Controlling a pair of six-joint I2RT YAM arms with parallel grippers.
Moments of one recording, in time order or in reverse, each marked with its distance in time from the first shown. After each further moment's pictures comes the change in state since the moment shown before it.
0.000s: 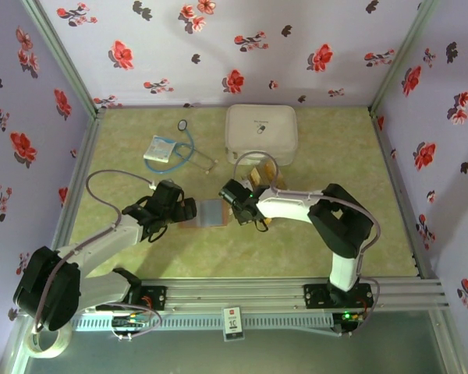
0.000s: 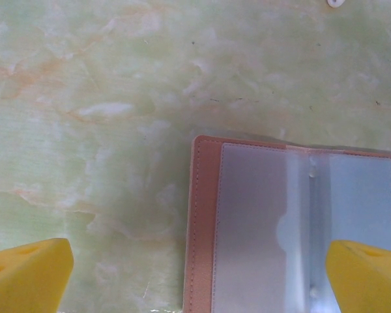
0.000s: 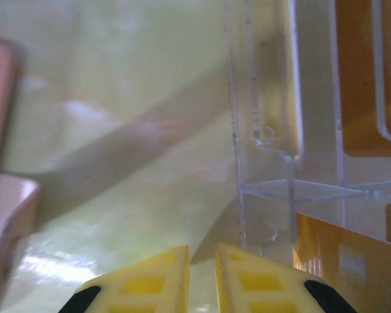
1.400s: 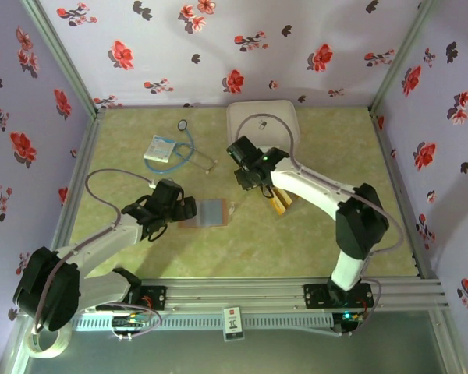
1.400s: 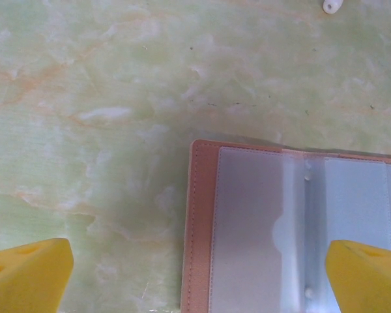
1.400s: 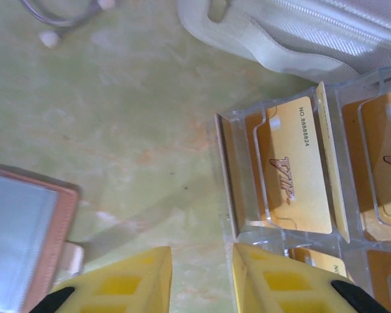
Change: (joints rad) left arm 0.004 -0.005 0.013 -0.011 0.000 0.000; right arm -0.130 -0.059 0.357 -0.280 -0.030 -0.234
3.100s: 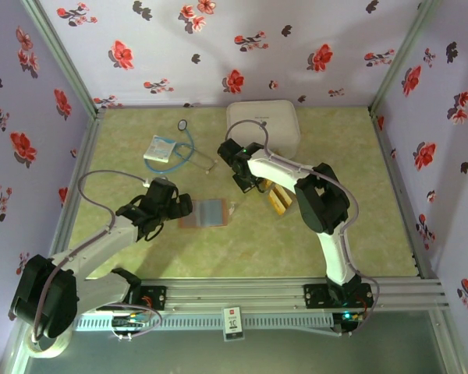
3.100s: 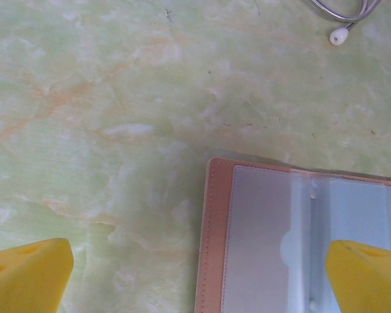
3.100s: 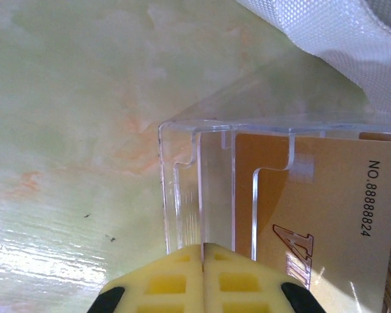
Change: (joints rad) left arm 0.043 -0.044 -0.008 -0.002 0.000 0.004; right arm -0.048 0.340 0.205 -0.117 0.097 -0.131
